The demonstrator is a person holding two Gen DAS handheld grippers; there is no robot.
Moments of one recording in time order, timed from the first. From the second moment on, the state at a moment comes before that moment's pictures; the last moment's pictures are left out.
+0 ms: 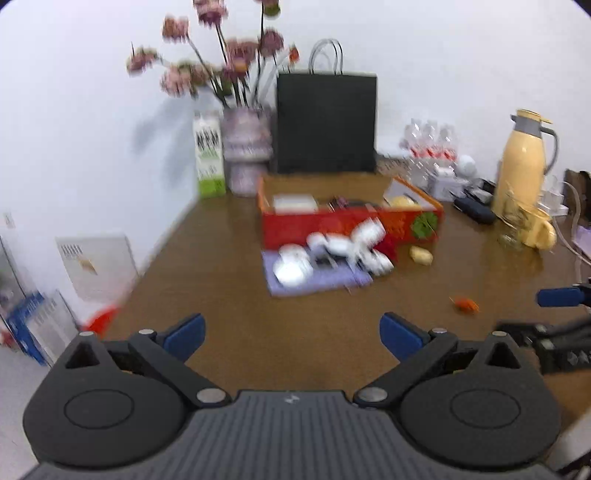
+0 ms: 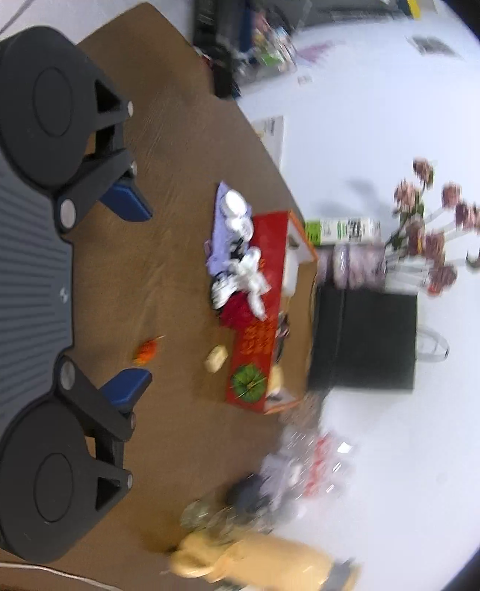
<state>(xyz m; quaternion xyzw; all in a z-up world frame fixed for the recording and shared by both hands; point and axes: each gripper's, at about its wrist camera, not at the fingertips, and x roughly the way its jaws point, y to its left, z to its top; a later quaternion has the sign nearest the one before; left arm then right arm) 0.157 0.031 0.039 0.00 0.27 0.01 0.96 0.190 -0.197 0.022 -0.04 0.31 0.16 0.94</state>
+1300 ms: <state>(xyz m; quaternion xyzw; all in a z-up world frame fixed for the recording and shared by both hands) 0.339 0.049 -0.017 0.00 0.33 -0.01 0.94 0.295 -0.174 -0.009 -0.02 0.31 0.17 0.94</state>
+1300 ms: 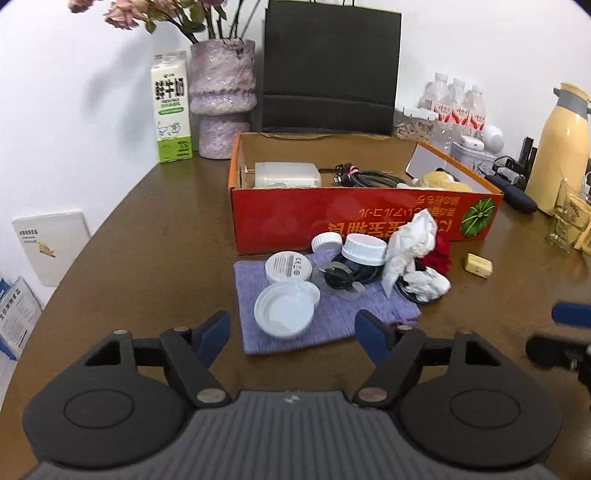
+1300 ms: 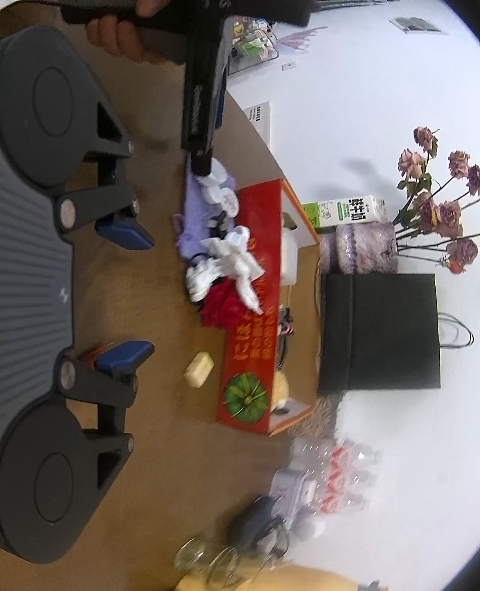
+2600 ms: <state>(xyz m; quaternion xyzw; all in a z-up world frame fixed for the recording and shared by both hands) 0.229 0.007 0.015 -0.02 0.29 -0.08 0.95 0.252 -0.187 0.026 0.02 0.29 0.16 0.95</state>
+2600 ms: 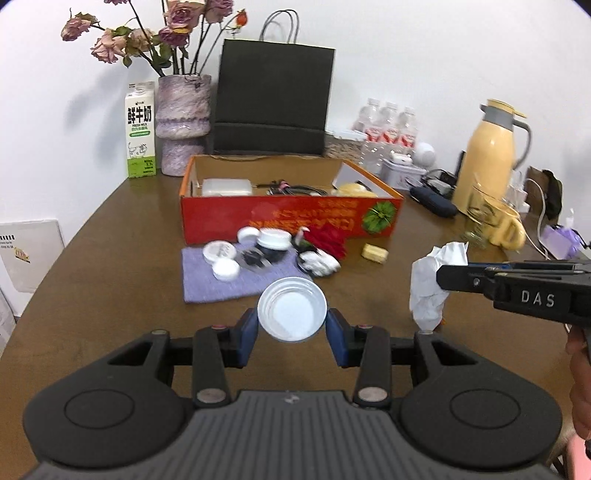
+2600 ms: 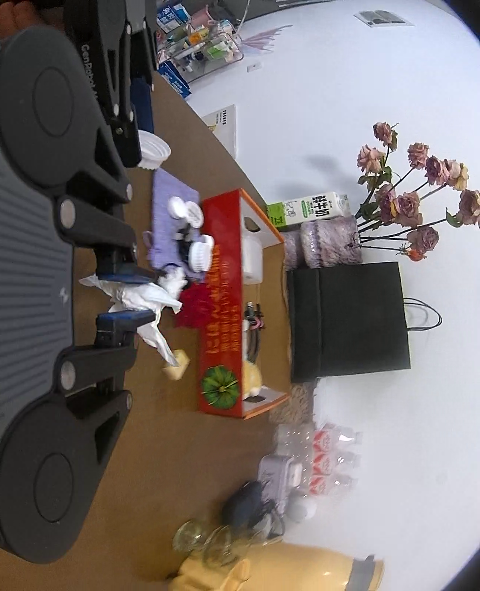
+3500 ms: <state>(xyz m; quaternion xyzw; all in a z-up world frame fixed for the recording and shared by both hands) 0.182 -0.029 0.003 -0.01 0.32 -0.11 0.94 0.172 -0.213 0.000 0.05 0.33 0.17 0.93</state>
